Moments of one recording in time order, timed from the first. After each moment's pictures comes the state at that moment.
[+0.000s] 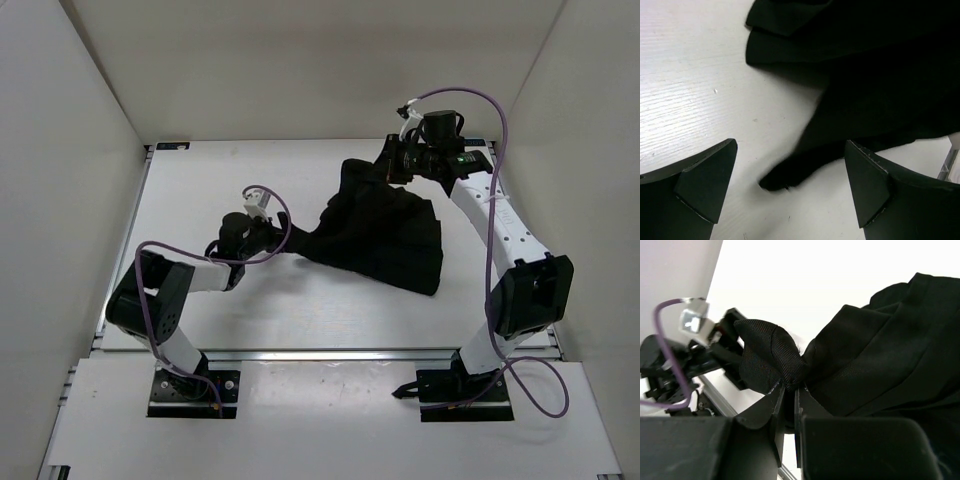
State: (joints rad) left arm -0.37 1.62 0.58 0.76 0.38 -0.52; right arm 0.25 1.64 1.60 -0.56 -0.58 0.35
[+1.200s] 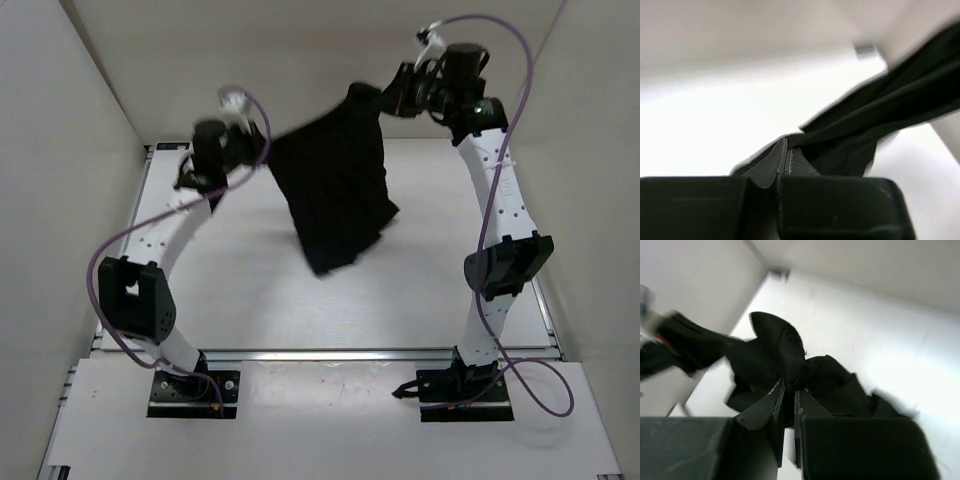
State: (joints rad) left arm -0.26 1.58 1.24 0.08 0.34 -0.30; right arm 0.20 1.91 2.22 -0.67 -0.61 0.31
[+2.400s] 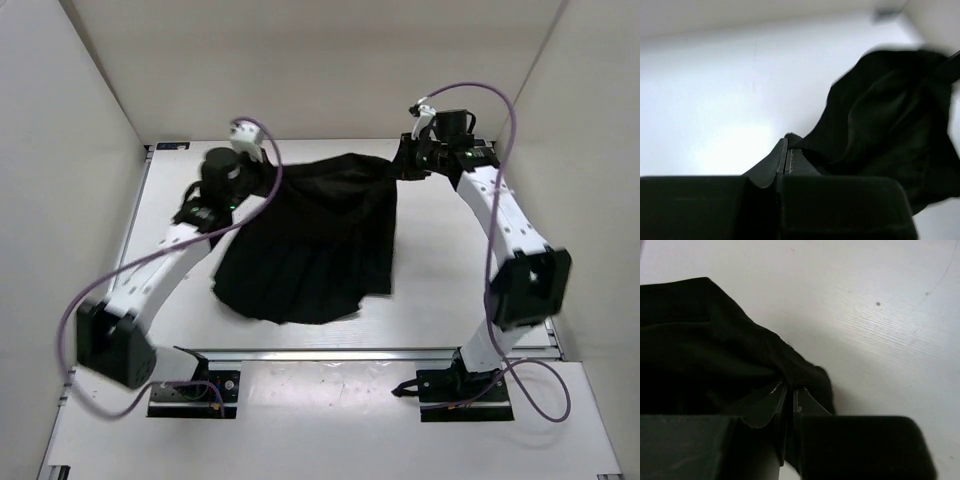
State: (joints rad) left arm -0.40 1.29 1.20 -0.05 0.10 -0.18; right arm 0.19 1.63 1.62 -0.60 -0.44 0.14
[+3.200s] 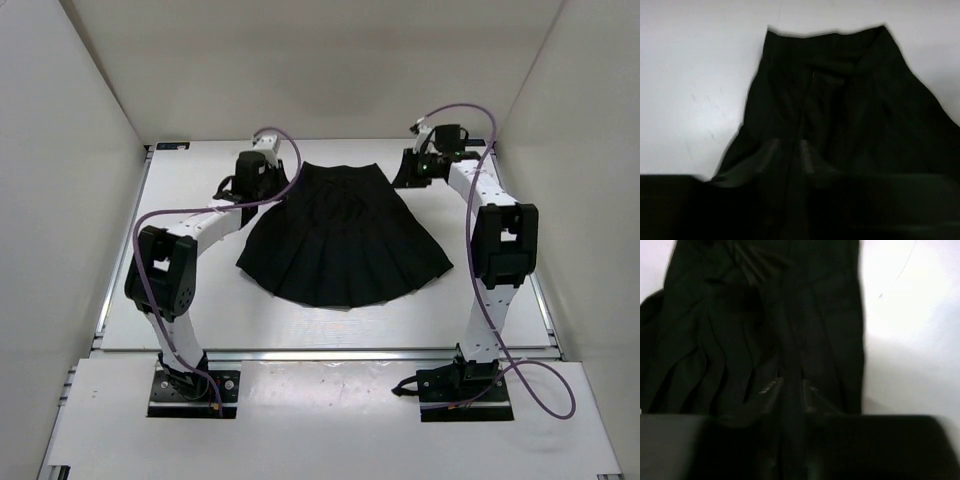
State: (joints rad) left arm -0.34 1.80 1.29 0.12 0.06 -0.27; right arm 0.05 2.04 1.74 -0.49 -0.53 0.04
